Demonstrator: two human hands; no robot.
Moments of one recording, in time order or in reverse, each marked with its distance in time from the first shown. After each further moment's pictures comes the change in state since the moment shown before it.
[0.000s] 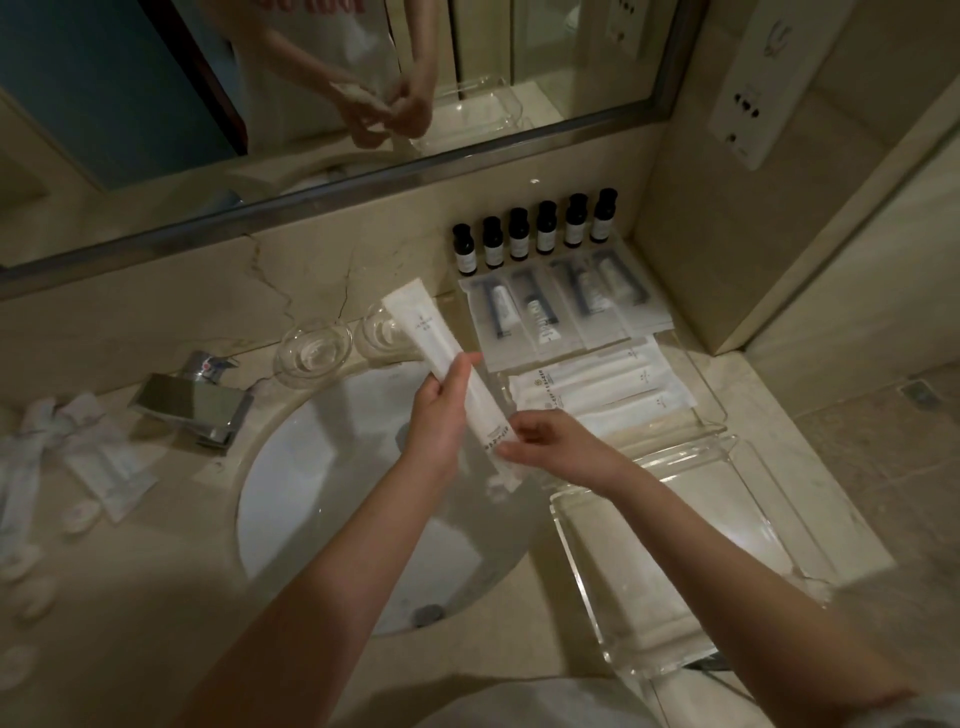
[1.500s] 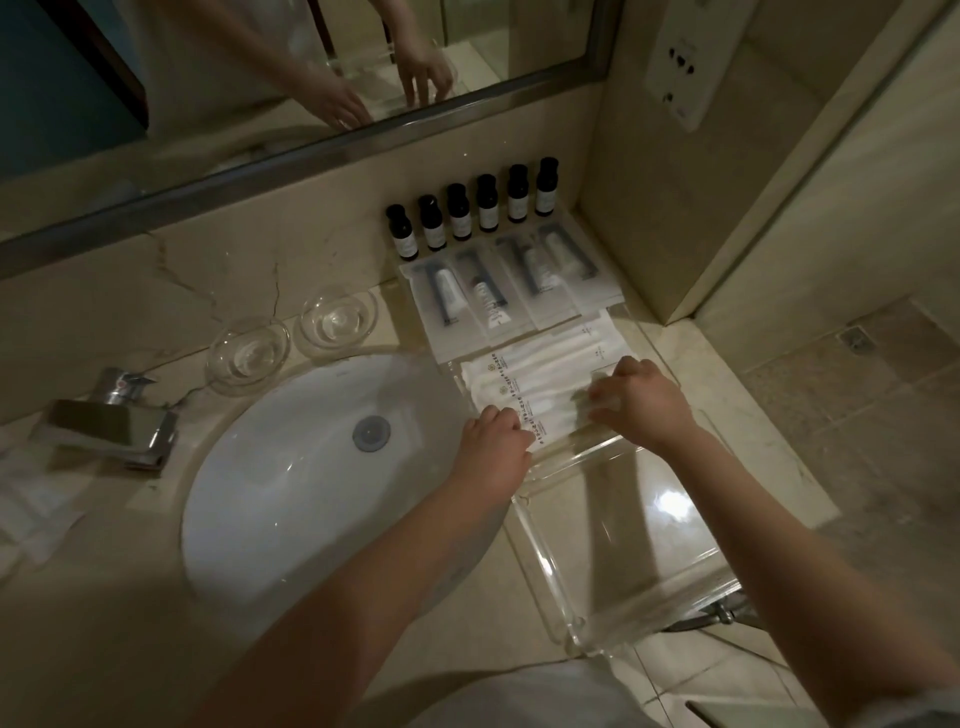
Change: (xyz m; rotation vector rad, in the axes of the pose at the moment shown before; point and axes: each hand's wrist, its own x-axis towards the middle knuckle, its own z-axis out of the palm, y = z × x) left_hand 0.009 -0.077 0.063 1.465 -0.521 0.501; right_hand -0.039 0.051 -0.110 -1.025 0.452 0.244
